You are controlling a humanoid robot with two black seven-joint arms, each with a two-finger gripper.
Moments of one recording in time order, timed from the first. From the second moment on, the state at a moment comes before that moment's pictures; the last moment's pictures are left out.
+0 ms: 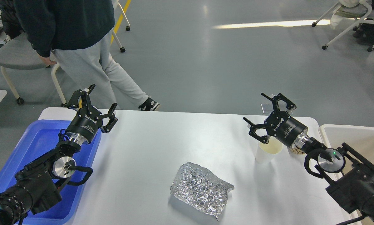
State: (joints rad) left arm -0.64 0.30 -0.66 -0.46 0.07 -0.60 -0.60; right arm 0.59 -0.29 0.94 0.71 0.02 0.56 -0.13
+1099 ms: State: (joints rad) left arm -0.64 0.30 -0.66 -0.46 0.07 -0.60 -0.60; right arm 0.58 -0.43 0.93 0.81 0.02 0.56 -0.14
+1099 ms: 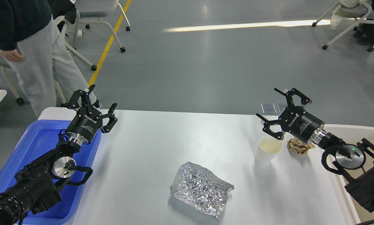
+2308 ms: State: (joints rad) left arm -0.64 0.30 -0.66 -0.46 0.07 -0.60 -0.60; right arm 0.97 -0.74 0.27 1.07 -0.56 0.54 -0.16
